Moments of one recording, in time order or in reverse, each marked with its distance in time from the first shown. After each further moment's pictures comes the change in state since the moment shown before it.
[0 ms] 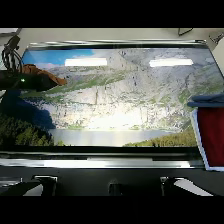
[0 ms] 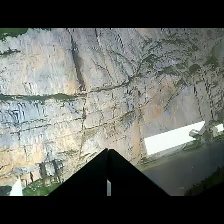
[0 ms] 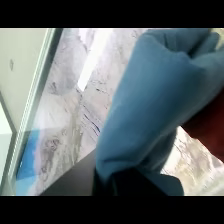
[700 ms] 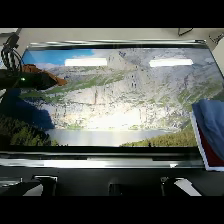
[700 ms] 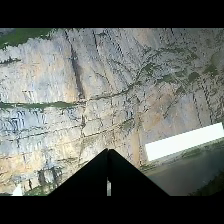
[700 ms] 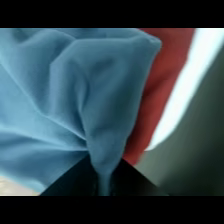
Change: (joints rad) left arm 0.000 -0.004 0.000 0.000 0.026 0.003; right arm -0.077 0.154 -0.548 -0.725 0.033 0.035
